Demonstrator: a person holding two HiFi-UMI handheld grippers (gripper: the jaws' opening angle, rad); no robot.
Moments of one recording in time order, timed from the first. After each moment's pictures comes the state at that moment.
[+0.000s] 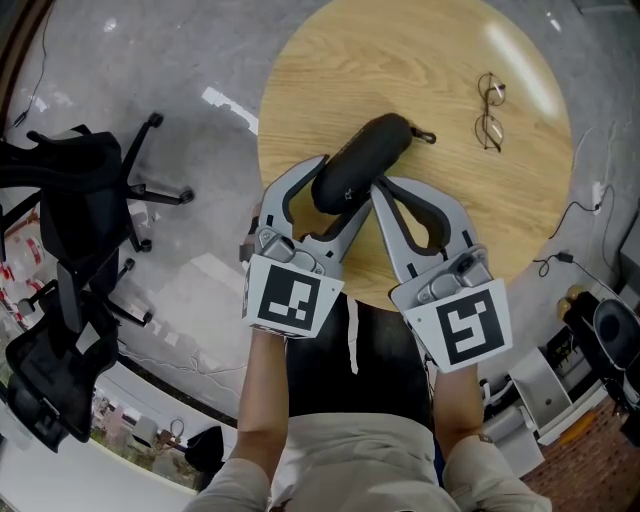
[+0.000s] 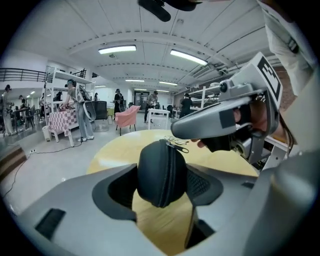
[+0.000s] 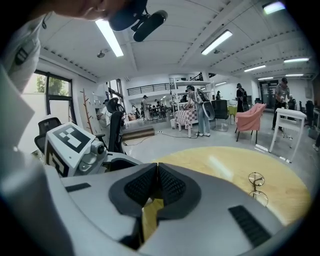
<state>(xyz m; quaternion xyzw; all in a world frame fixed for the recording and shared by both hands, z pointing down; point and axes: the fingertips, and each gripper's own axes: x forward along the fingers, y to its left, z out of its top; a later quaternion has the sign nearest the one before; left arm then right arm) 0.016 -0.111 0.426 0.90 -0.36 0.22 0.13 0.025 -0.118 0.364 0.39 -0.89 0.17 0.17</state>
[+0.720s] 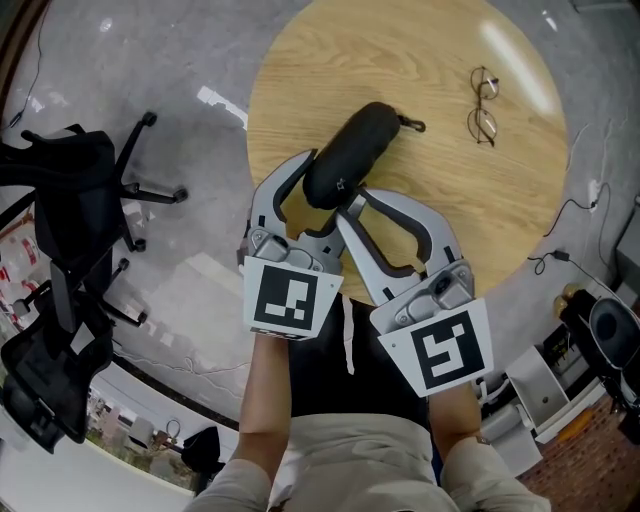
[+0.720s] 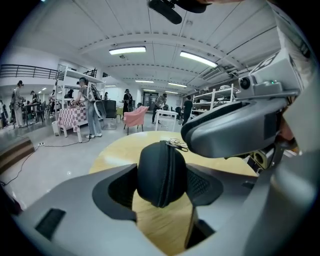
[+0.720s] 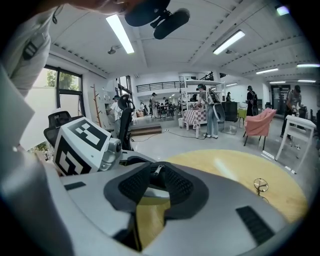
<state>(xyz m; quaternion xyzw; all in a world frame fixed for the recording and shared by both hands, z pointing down) 0.017 -0.114 0.421 0.88 -0.41 0.21 0.14 0.011 -0.088 0.361 0.35 -0.90 0.16 0.20</state>
